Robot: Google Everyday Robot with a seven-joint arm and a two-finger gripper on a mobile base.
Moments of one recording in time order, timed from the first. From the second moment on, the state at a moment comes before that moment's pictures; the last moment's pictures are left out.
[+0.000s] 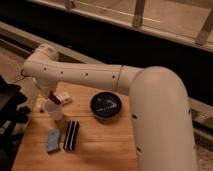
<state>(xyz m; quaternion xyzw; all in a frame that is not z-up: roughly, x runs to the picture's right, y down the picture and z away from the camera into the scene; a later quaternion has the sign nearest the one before) -0.287 0.014 0.720 -0.27 -0.08 0.34 0.90</state>
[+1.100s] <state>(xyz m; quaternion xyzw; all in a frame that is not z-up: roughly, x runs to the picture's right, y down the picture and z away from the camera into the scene) -0.320 0.030 0.760 -0.33 -0.18 0.38 0.85</state>
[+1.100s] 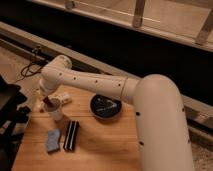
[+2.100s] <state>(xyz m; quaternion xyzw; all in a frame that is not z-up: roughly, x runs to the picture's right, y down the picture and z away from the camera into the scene) -0.311 0.027 0.765 -0.31 -0.21 0.40 0.84</state>
